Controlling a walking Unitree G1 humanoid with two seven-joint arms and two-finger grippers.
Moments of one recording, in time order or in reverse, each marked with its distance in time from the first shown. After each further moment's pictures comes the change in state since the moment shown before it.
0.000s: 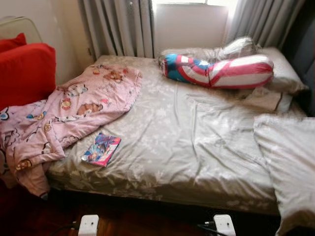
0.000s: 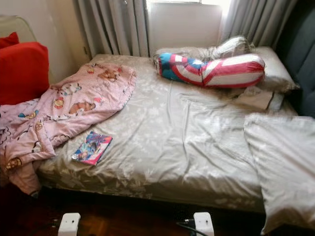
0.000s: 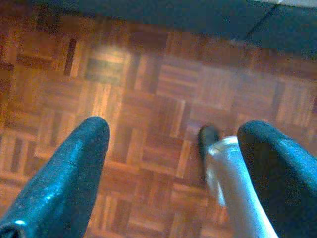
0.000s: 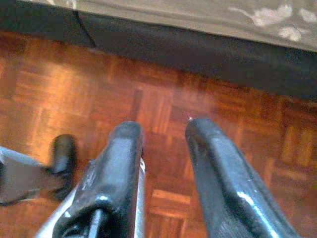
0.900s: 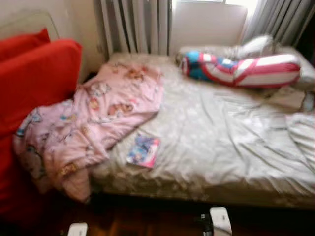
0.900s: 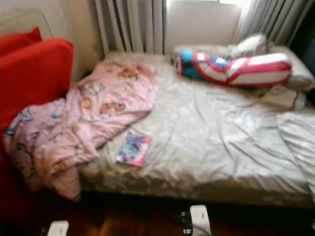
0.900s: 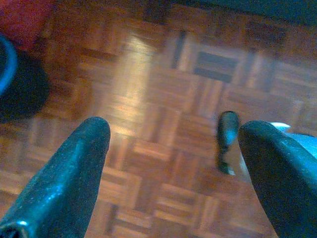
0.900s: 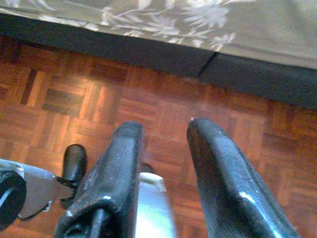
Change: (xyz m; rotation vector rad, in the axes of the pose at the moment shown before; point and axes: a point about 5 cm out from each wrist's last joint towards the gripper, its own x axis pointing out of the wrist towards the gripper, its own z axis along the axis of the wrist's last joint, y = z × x) left arm -0.010 0.047 -0.011 -0.012 0.016 0.090; right arm 0.005 0.017 0.029 -0.007 -0.086 0.037
